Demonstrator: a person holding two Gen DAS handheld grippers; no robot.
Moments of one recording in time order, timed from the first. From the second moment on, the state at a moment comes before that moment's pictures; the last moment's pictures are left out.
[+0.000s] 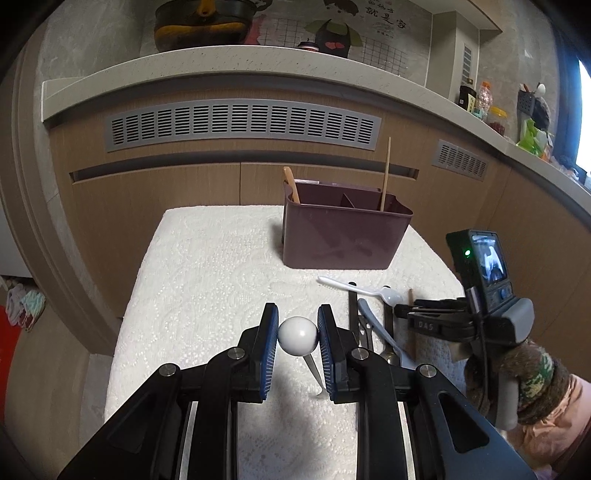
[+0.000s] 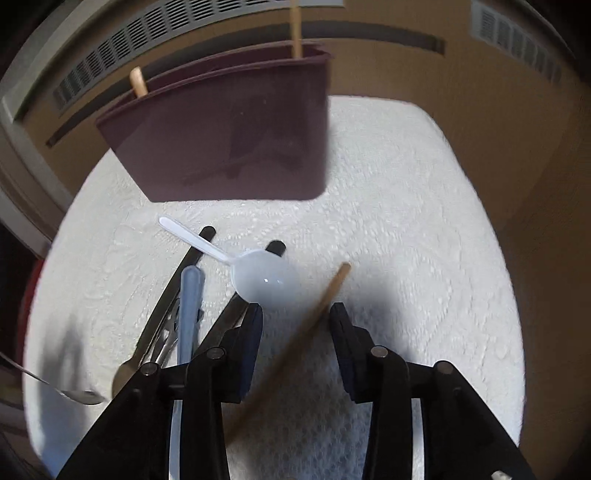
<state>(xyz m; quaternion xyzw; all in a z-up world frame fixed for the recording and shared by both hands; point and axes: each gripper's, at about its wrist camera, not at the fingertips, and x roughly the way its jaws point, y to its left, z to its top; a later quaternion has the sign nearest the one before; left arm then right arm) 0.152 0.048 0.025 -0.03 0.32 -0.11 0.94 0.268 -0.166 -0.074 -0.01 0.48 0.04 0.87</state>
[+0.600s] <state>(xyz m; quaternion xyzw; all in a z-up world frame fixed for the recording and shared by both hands) 0.146 0.044 0.043 -0.04 0.31 -0.11 0.94 0.198 -0.199 0.024 0.01 0.34 0.11 0.93</state>
